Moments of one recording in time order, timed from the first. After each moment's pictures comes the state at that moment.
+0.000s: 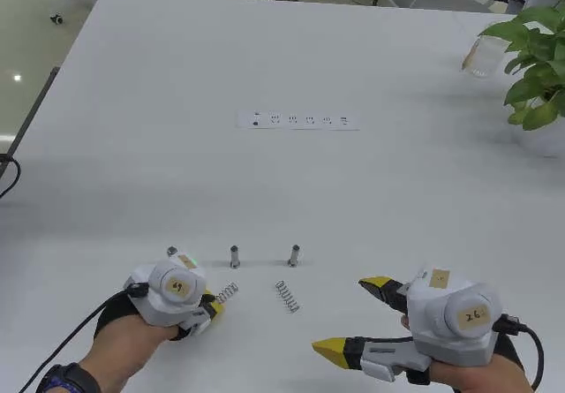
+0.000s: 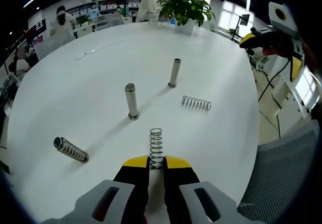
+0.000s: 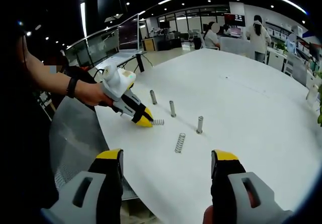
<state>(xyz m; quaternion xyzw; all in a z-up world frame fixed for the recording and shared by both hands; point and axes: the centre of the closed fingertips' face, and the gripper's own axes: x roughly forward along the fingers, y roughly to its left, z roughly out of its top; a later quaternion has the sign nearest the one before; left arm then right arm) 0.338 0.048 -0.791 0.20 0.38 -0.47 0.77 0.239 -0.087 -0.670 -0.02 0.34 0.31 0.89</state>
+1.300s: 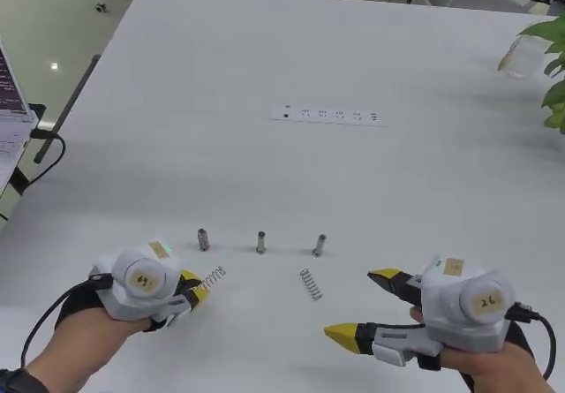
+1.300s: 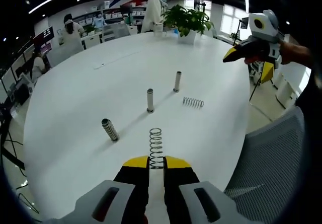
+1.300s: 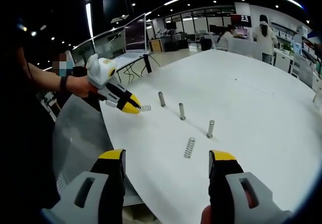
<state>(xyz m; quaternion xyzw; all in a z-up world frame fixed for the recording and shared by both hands) 0.324 0.108 -0.738 0.19 0.34 -0.46 0.80 0.242 -0.066 -0.672 -0.01 0.33 0.34 0.88</state>
